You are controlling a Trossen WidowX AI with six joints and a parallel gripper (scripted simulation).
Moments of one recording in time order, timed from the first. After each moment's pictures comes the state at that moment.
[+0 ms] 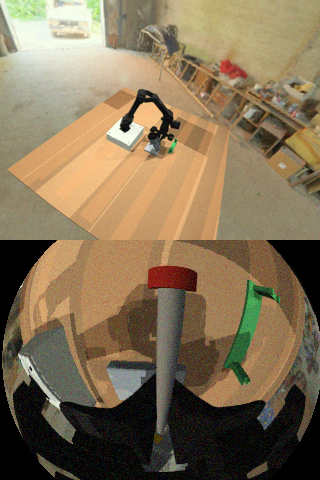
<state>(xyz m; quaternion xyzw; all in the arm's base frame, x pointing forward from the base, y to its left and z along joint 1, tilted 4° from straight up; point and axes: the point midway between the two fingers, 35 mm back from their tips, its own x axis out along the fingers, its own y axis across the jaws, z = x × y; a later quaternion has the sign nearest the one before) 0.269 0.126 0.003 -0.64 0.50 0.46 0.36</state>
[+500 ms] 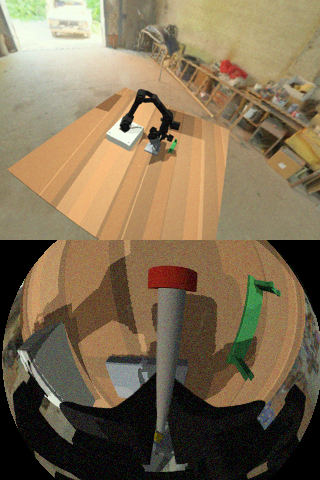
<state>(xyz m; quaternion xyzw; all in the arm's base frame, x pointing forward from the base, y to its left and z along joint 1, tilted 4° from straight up) 0.271 0.117 0.004 -0.64 0.50 0.46 0.36</state>
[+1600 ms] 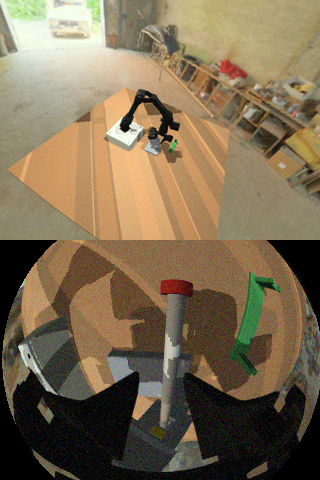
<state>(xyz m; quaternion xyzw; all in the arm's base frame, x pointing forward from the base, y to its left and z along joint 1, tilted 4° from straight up) 0.271 0.110 0.007 -0.63 0.50 0.47 0.36</state>
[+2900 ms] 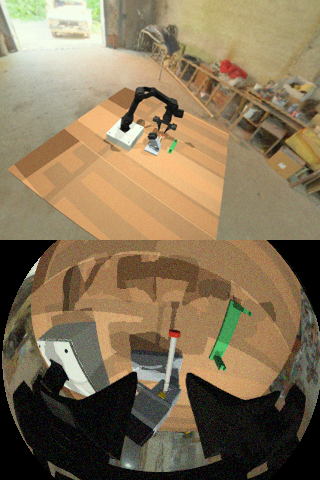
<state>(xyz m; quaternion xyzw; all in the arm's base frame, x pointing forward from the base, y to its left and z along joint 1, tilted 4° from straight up) 0.248 0.166 0.076 -0.65 0.50 0.47 0.33</state>
